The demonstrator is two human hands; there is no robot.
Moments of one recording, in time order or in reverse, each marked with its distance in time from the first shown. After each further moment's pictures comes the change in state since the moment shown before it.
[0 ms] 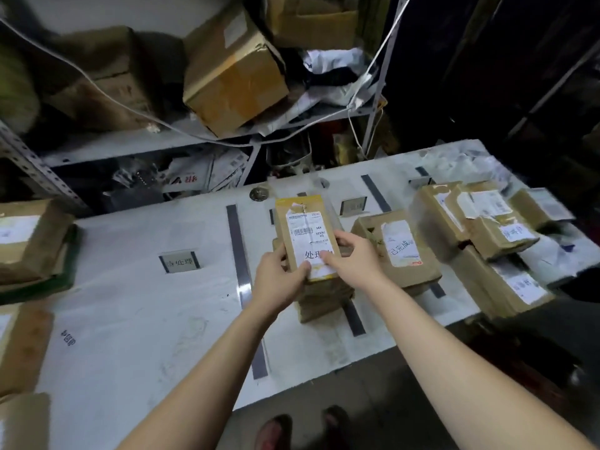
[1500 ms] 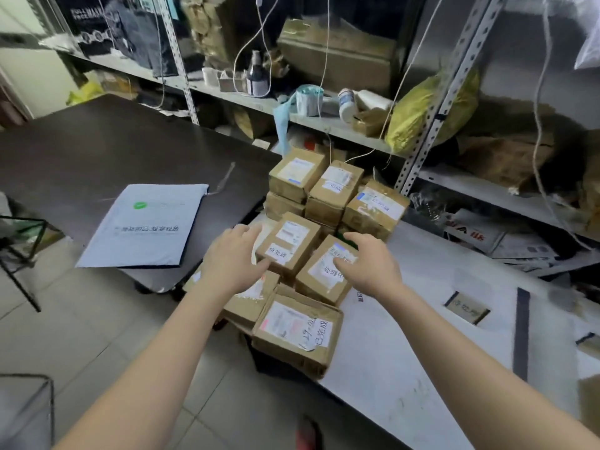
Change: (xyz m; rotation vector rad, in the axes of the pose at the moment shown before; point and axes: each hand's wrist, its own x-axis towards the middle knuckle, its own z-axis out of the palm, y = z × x) left_hand -0.283 -0.193 -0.546 0.902 0.692 -0.343; right_hand -0.210 -0.235 0.480 -0.757 -0.530 -0.803
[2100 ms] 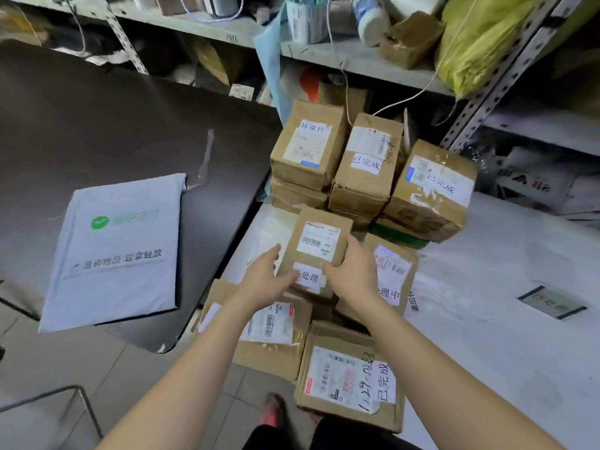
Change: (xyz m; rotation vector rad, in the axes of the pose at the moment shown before) left_hand 0.152 -0.078 0.135 -0.609 -0.504 -0.227; right_hand 0.149 -0.041 0.164 0.349 -0.018 0.406
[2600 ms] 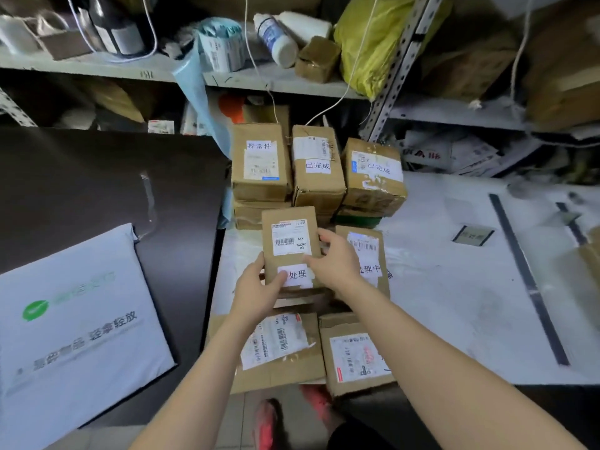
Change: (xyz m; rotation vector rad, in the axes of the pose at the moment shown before) left_hand 0.004 -0.008 -0.030 -0.248 -0.130 0.278; right_hand -0.034 -0.053 0.003 0.203 0.181 0.200
